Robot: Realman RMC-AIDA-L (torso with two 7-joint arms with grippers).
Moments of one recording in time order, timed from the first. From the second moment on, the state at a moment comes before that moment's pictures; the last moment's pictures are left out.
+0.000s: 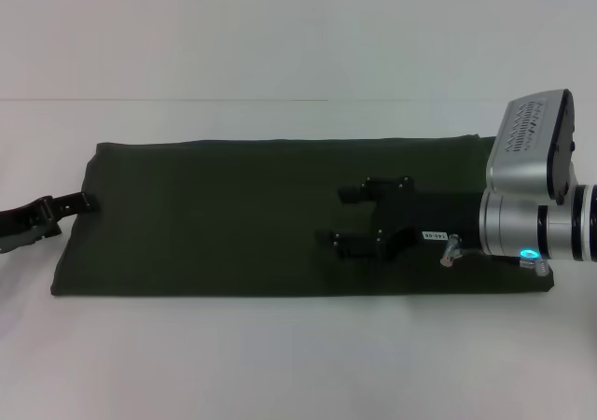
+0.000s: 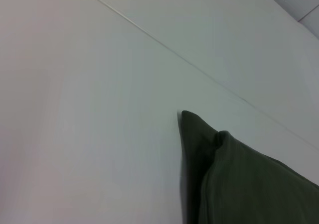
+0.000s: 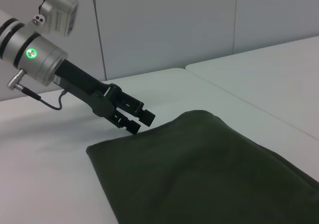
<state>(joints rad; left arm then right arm) -0.53 -1.96 0.66 0.51 2.10 0.95 -2.27 0.67 2.10 -1.11 -0.53 -1.75 -1.12 1.29</state>
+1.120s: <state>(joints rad) -0.53 -1.98 0.66 0.51 2.10 0.94 -2.25 0.68 2.10 -1.11 -0.53 -1.75 -1.12 1.30</state>
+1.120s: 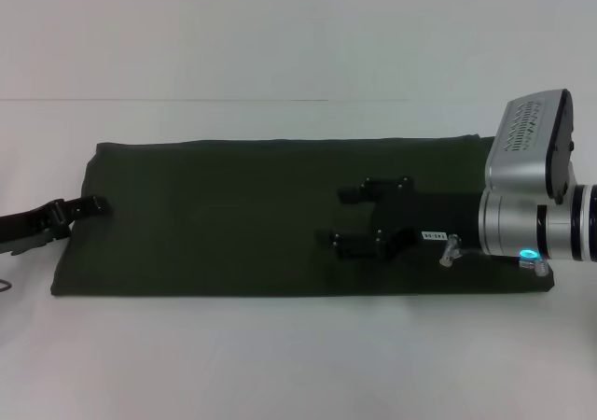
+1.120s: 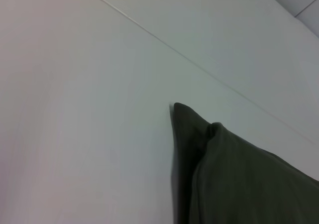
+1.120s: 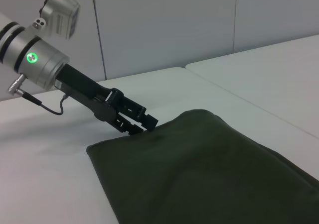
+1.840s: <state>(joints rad) -0.56 -2.00 0.68 0.51 2.10 0.97 -2.26 0.68 2.10 -1.11 -0.52 -1.75 -1.12 1.30</state>
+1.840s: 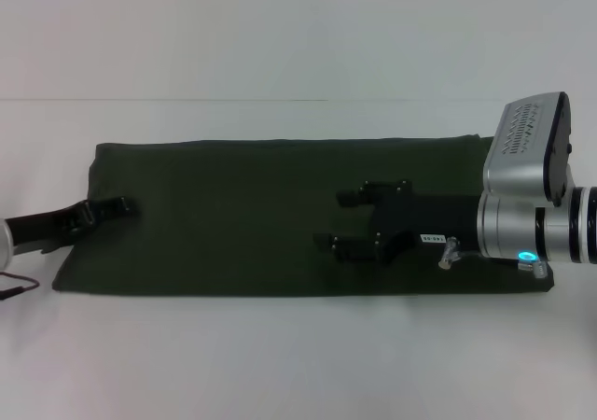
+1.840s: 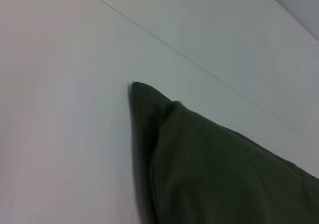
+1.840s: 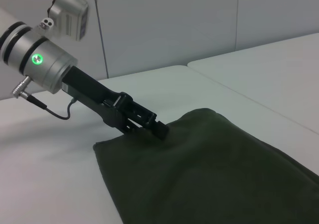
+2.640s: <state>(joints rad) -0.57 -2.02 0.68 0.54 2.10 0.99 -2.25 0.68 2.10 -1.11 -0.52 -1.75 -1.13 1.30</state>
